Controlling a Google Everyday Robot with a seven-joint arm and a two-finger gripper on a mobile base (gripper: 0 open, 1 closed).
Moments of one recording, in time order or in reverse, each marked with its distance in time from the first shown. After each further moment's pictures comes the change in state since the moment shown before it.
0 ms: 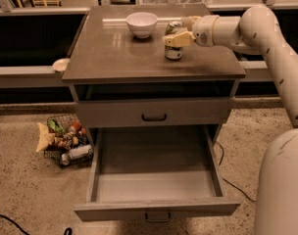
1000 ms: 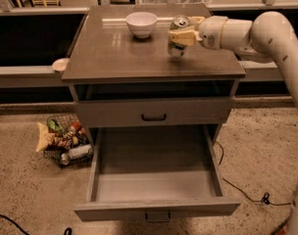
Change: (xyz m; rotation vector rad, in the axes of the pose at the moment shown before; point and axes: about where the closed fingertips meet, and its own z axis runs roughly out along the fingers) arm -0.024 0.028 -0.027 -0.028 -0.116 -0.007
